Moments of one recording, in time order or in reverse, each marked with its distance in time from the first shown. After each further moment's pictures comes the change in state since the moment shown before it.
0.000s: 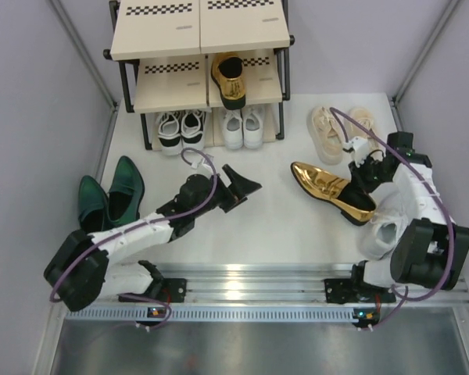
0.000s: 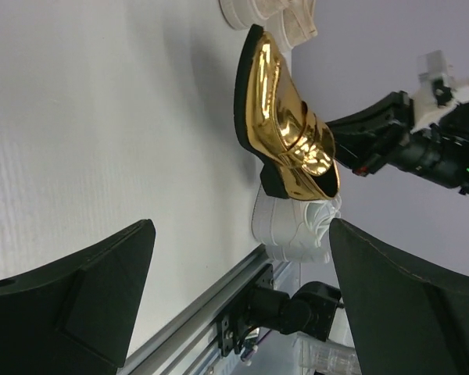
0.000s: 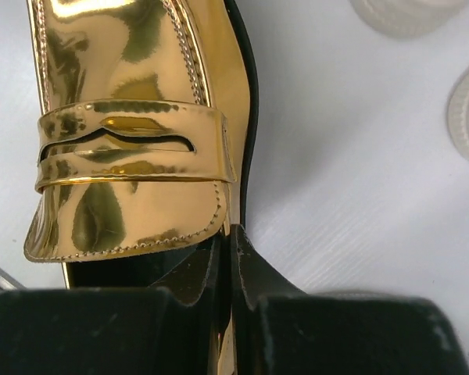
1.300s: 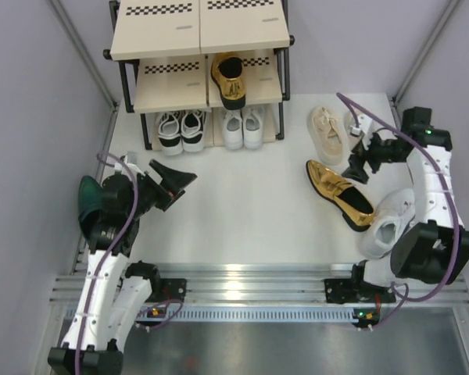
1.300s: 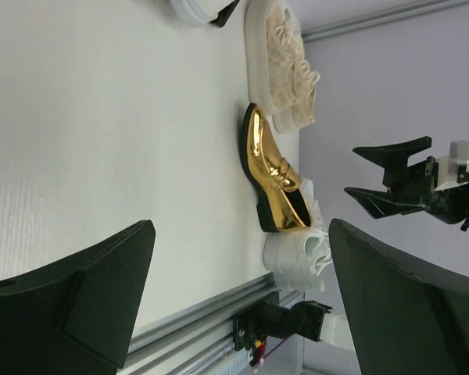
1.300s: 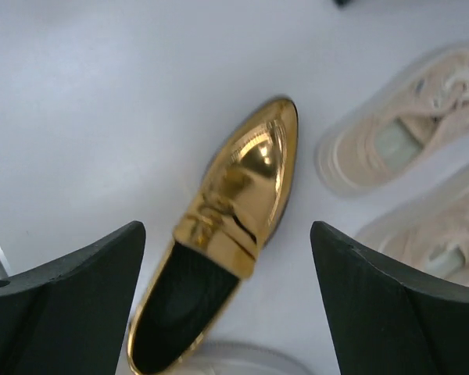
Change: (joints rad) left arm 0.649 -0.593 0.140 -0.729 0.345 0.200; right arm 0.083 0.000 0.348 -0.241 -0.332 -0.267
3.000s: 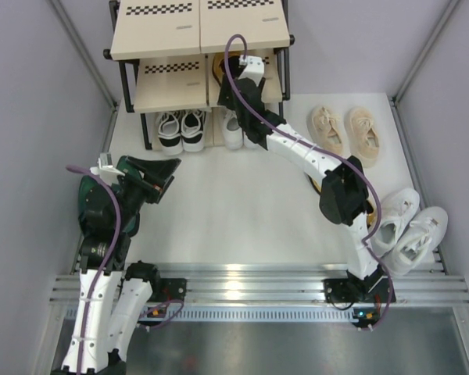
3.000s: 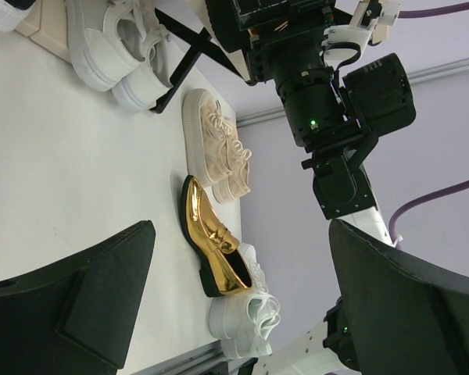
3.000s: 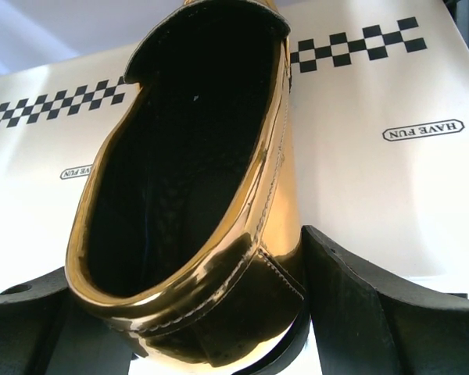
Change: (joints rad) left arm 0.000 -0.083 0.072 0.050 -0.143 -0.158; right arm 0.846 0.780 0.644 1.085 1.383 1.444
